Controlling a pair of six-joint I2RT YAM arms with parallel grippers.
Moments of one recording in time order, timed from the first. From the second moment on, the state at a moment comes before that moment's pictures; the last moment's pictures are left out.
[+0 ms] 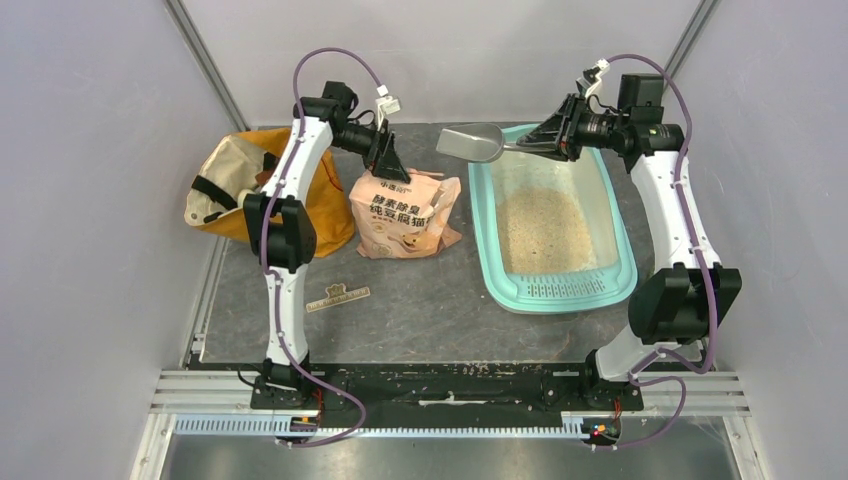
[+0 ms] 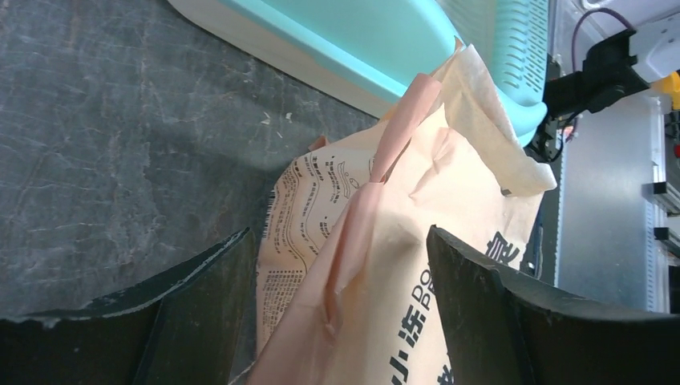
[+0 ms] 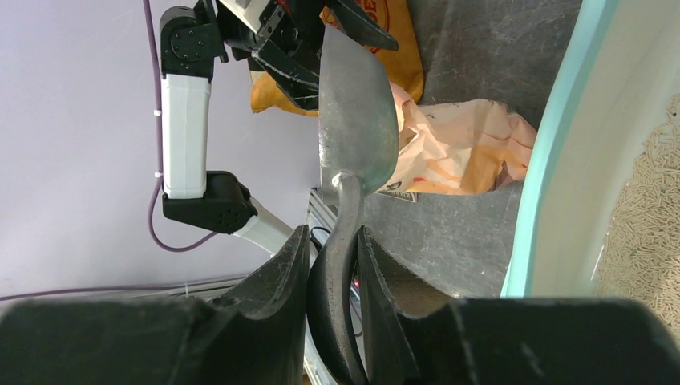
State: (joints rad) left arm -0.18 2.28 2.30 -1.22 1.08 0.60; right arm -0.03 1.62 1.71 -0.67 -1.00 0.66
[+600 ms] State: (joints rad) left arm -0.18 2.25 2.35 -1.41 1.09 0.76; right arm -0.05 1.64 1.73 -0.74 -1.00 0.60
